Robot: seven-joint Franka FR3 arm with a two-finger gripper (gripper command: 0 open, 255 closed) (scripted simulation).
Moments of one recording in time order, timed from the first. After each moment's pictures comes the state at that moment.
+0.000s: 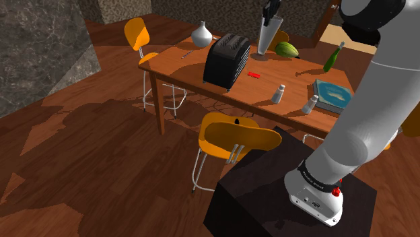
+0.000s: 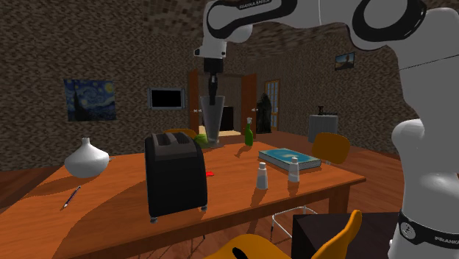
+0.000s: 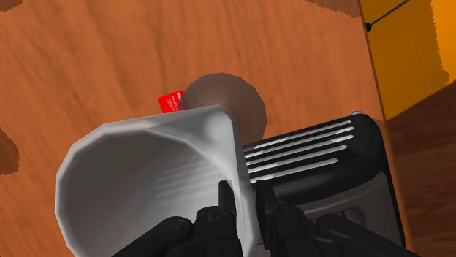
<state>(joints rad) -0.23 0.25 -0.35 -1.38 -0.04 1.76 -0.60</state>
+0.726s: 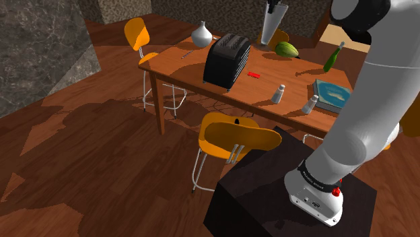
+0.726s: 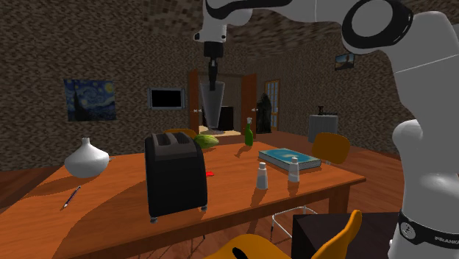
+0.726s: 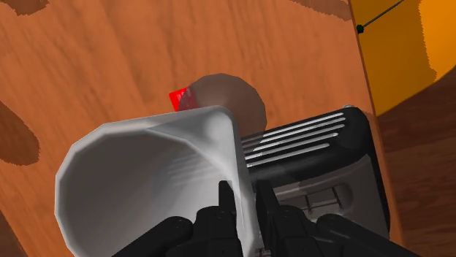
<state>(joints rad) -0.26 0.32 -0.35 -1.14 -0.01 1.59 -0.63</state>
